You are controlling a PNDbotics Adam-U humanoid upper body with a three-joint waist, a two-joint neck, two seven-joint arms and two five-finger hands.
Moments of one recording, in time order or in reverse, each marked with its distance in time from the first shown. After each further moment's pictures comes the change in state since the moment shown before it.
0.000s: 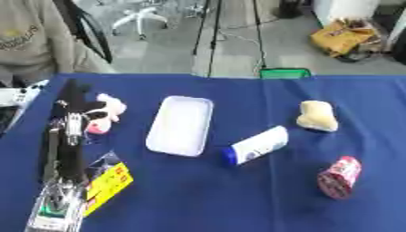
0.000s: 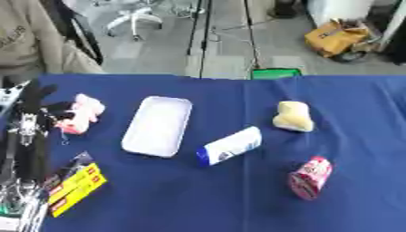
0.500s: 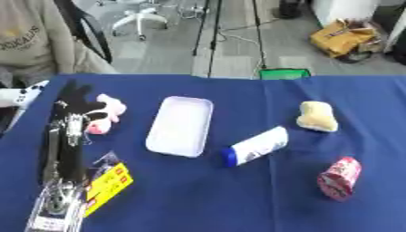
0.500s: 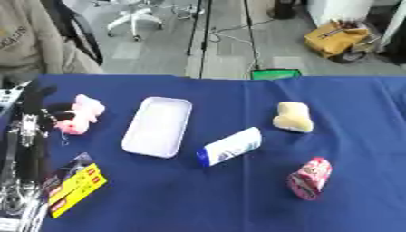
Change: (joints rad) left arm 0.000 0.000 0.000 0.000 0.000 0.001 0.000; right arm 0.000 0.000 0.000 0.000 0.000 0.000 0.000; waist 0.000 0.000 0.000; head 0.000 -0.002
